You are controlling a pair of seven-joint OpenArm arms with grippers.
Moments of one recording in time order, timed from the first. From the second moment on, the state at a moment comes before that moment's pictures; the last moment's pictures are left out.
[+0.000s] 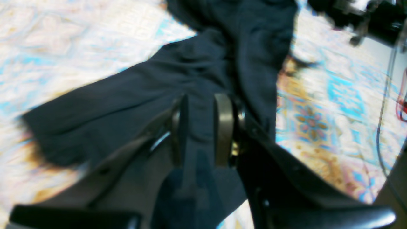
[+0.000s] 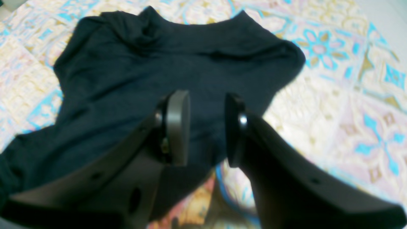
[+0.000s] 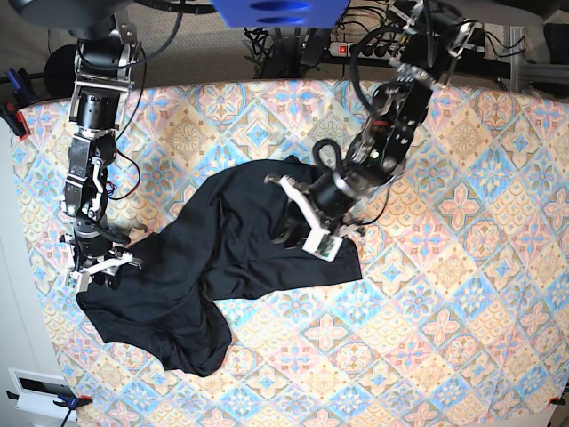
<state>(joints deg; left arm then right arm) -4.4 -9.7 24.4 97.3 -25.6 -2.2 36.3 15.2 17.2 11.9 64.5 20.6 8.7 -18.6</state>
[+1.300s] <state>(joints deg) 1.4 -17.0 24.7 97.2 -25.8 -2.0 31.1 14.8 17.2 11.8 64.3 20.6 8.6 -15.3</state>
